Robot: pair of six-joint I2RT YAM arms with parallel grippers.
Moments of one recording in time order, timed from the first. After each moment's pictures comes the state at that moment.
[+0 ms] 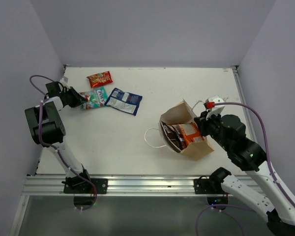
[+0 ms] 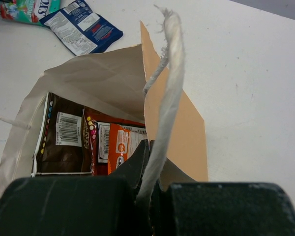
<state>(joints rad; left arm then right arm) 0.39 1.99 1.25 -0.11 0.59 -0.33 0.63 0.64 0.92 -0.62 0.19 0.09</state>
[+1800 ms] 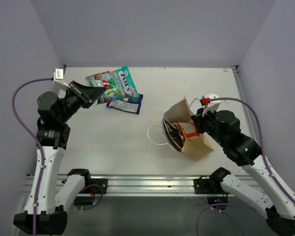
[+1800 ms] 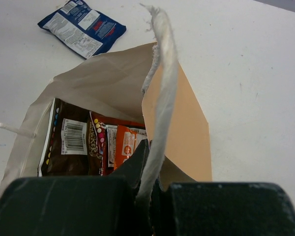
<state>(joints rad) 0.00 0.83 1.01 -0.19 0.54 -0.97 0.63 0.71 0.93 -0.59 0.20 0.11</state>
